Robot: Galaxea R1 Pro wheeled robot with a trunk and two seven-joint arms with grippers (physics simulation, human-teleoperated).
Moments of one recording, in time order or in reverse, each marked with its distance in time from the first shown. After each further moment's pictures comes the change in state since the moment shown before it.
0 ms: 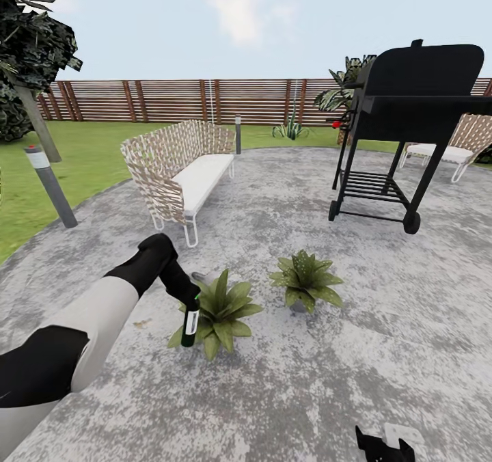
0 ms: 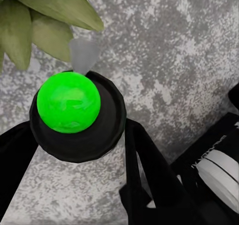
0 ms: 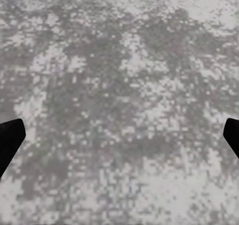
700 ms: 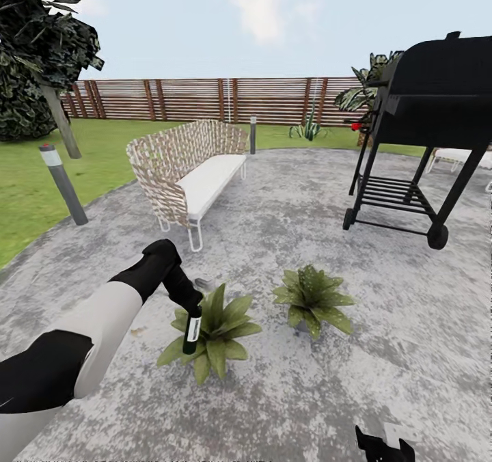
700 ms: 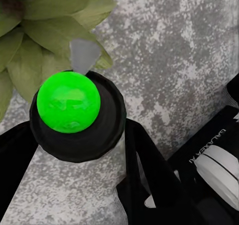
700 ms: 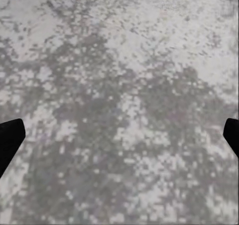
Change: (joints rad) left arm 0.022 -0.018 -0.008 0.008 -0.010 -0.003 0.001; right arm 0.000 -0.001 0.000 0.000 -0.001 0.000 0.000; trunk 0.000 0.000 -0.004
